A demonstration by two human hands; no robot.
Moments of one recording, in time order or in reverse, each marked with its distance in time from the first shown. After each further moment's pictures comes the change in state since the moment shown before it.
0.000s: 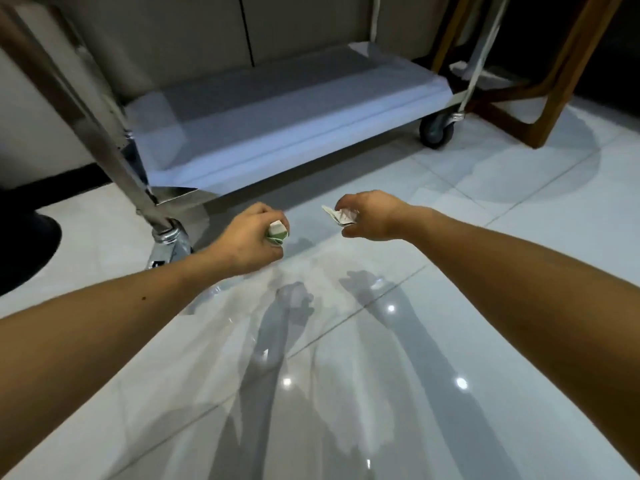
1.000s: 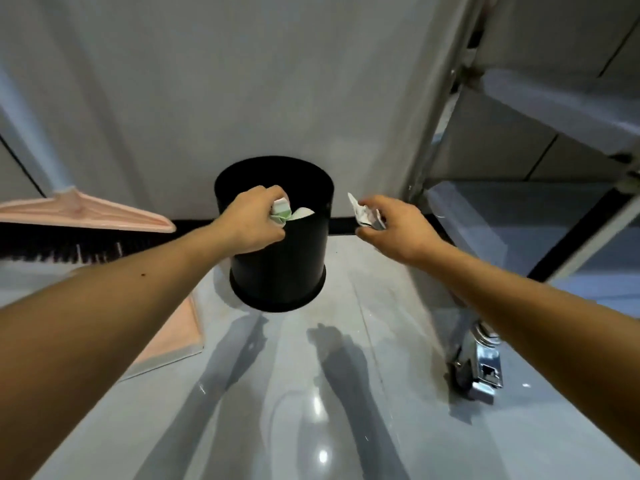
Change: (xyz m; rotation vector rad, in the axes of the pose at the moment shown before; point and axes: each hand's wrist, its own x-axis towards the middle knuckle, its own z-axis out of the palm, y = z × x) left_hand -0.176 -0.404 -0.306 -0.011 0.346 -0.374; right_hand 0.166 -0.512 0.025 0.102 0.266 -0.312
